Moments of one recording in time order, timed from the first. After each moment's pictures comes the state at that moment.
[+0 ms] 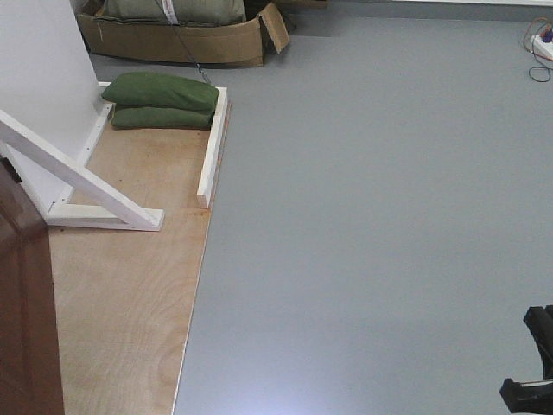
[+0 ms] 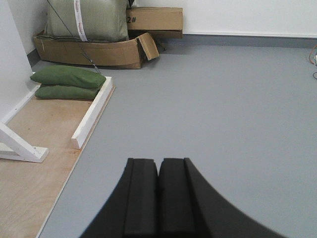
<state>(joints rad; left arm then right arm) -0.07 0.42 -0.84 -1.27 -1.25 1.32 0.06 -0.01 0.03 0.07 0.38 -0.06</state>
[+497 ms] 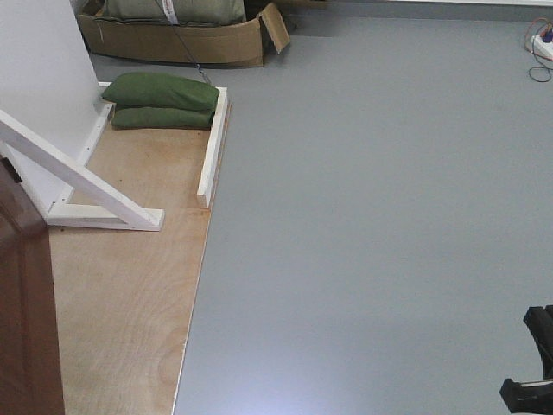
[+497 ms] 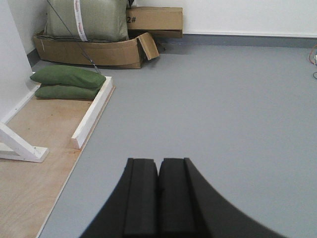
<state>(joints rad) -0.07 0.58 -0.94 -1.55 -1.27 1.43 0.06 -0.01 0.03 0.07 0.38 -0.06</state>
